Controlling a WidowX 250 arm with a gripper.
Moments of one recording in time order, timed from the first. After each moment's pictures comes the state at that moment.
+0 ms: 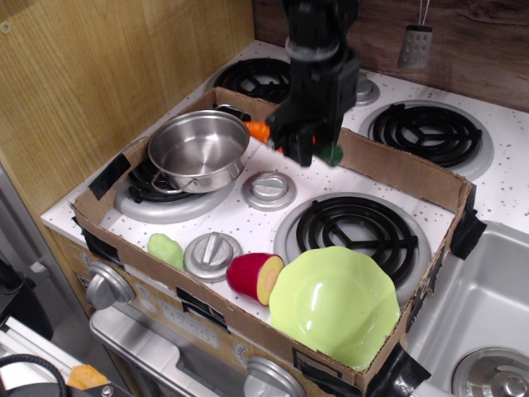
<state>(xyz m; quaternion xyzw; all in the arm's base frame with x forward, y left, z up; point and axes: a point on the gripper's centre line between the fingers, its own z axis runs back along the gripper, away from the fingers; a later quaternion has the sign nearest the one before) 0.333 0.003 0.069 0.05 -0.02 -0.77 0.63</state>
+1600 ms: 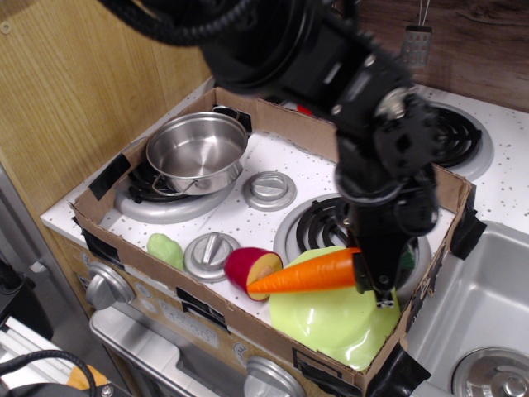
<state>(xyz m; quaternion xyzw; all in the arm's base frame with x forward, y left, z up) 0.246 -0.090 0.048 0.03 -0.14 -0.45 0.88</state>
